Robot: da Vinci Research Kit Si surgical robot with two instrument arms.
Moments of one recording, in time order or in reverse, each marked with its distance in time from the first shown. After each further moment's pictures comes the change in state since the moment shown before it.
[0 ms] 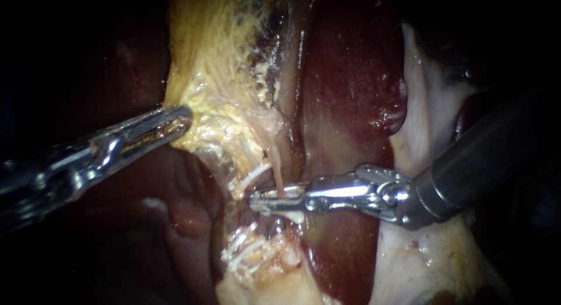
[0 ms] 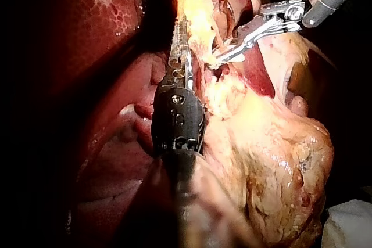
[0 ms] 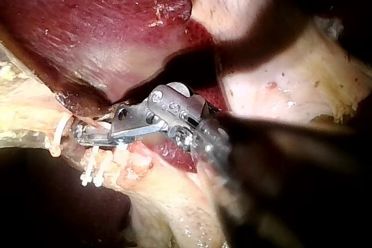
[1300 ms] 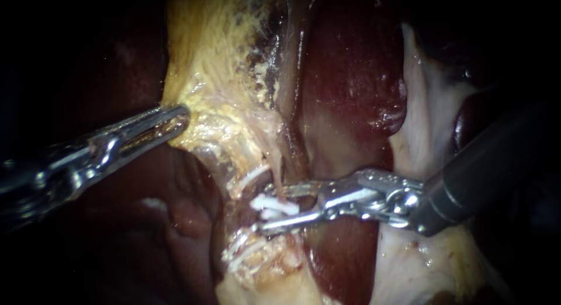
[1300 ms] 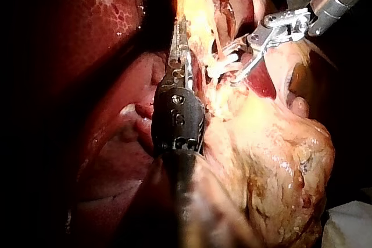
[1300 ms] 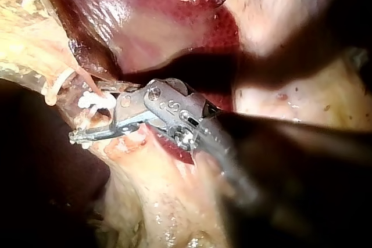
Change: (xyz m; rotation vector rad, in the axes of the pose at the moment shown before) right arm -0.001 -0.002 0.003 0.009 0.007 -0.304; left arm 0.000 0.000 0.000 -0.007 -0.001 -0.006
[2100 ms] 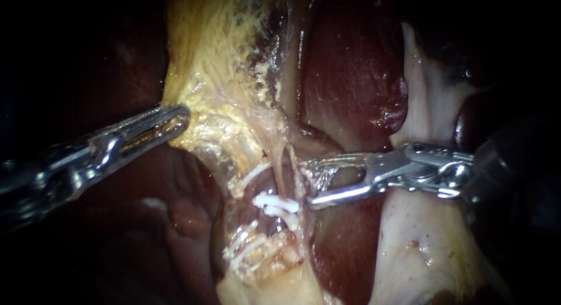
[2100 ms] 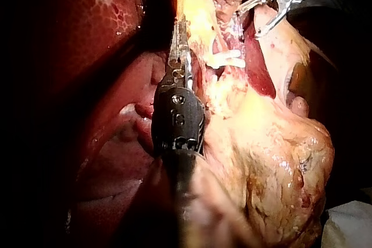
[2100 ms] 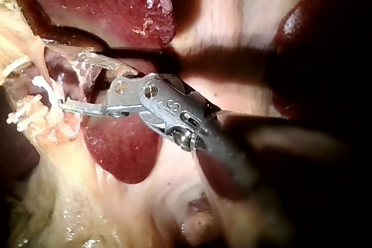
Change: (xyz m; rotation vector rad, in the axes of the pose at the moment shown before) right arm 0.005 0.002 -0.014 -0.062 0.015 -0.318; left arm 0.000 0.000 0.000 -0.001 0.000 -0.001
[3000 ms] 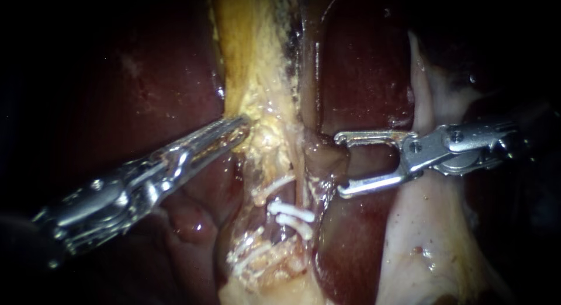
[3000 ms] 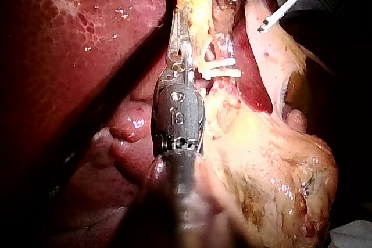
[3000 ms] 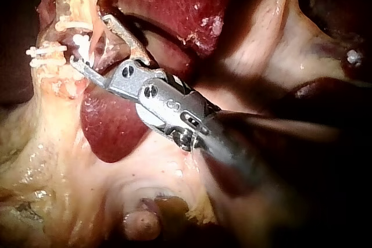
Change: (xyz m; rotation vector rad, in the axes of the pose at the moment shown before) right arm 0.003 -0.002 -0.002 0.042 -0.001 -0.187; left arm 0.005 -0.006 0.013 0.082 0.050 0.062
